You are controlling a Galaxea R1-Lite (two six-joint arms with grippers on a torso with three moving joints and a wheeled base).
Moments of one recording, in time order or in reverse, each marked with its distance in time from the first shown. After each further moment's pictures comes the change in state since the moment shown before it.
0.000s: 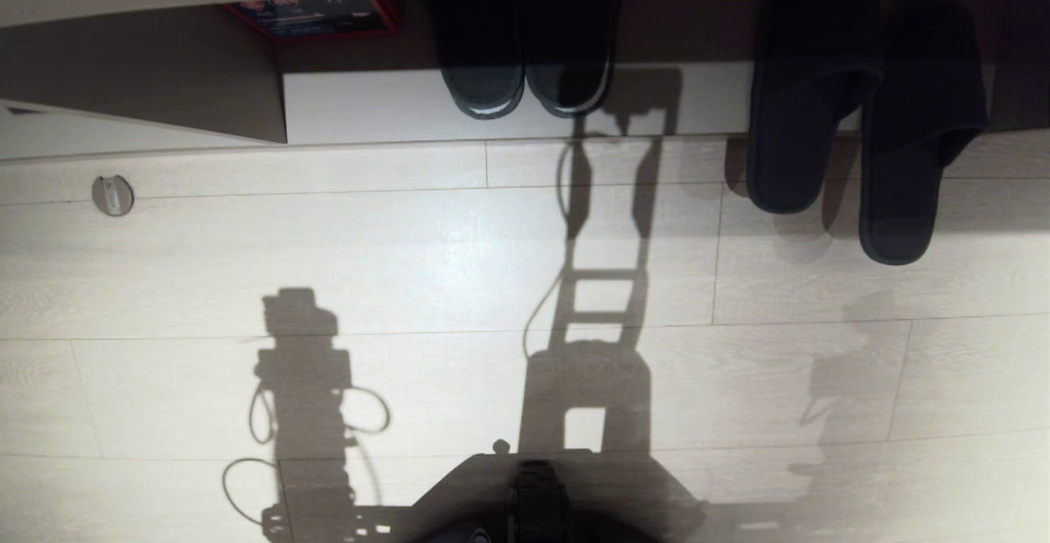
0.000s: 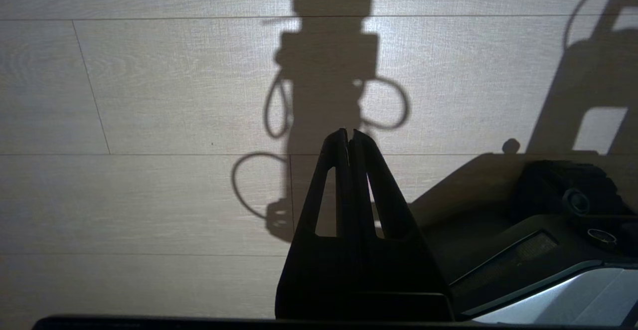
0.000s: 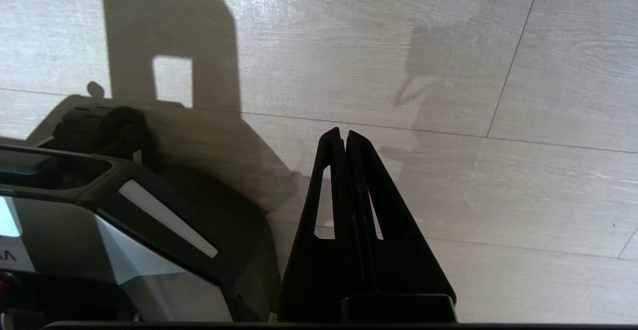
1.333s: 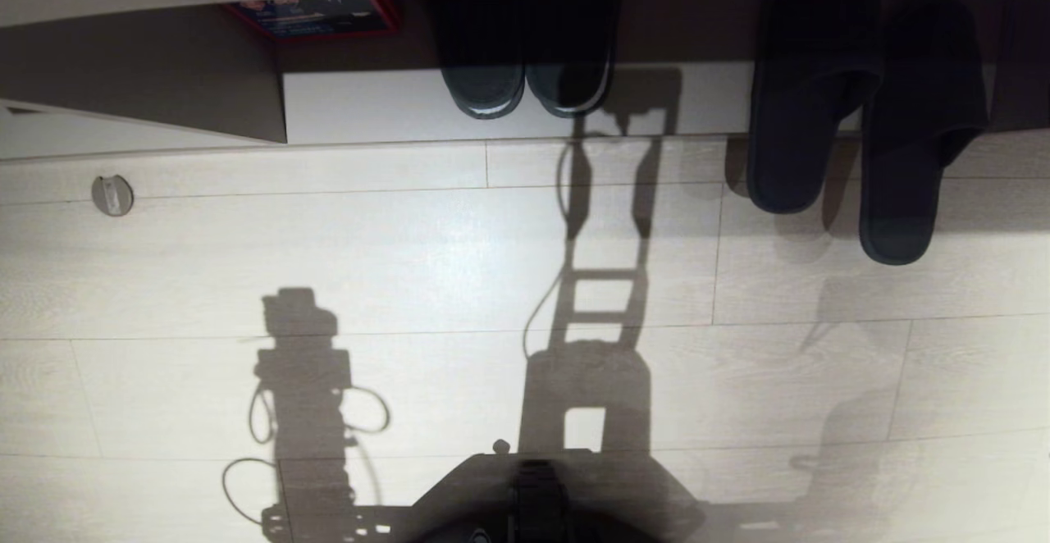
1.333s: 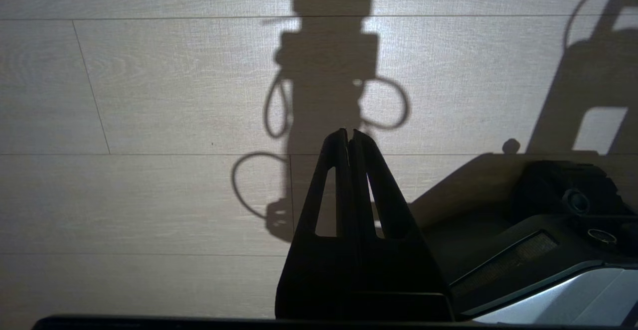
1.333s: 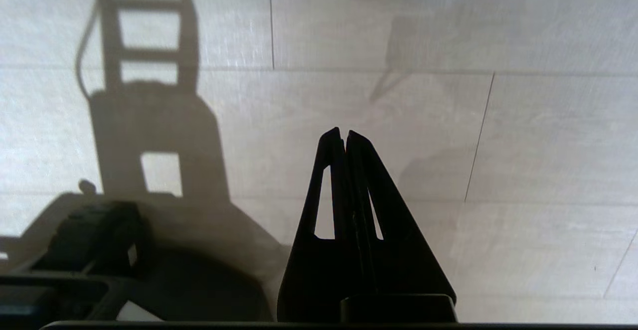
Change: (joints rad) left arm 0.000 0.000 0.000 0.000 0.000 0.000; right arm -0.029 0.505 -0.134 -0.428 -0.055 0.043
